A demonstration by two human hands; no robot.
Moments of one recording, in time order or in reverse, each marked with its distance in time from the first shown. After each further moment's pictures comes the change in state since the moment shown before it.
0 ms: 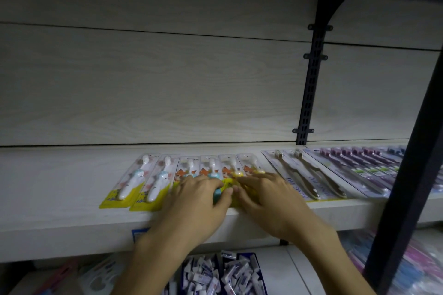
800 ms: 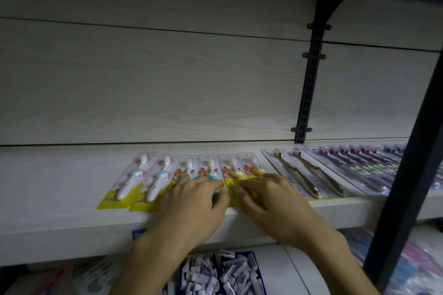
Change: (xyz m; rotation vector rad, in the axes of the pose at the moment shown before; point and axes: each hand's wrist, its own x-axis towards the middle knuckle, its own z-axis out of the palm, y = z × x) left_hand 0.001 -0.009 0.002 0.059 -0.066 0.010; right_hand -0.010 -0.007 -0.007 -0.015 0.048 -0.070
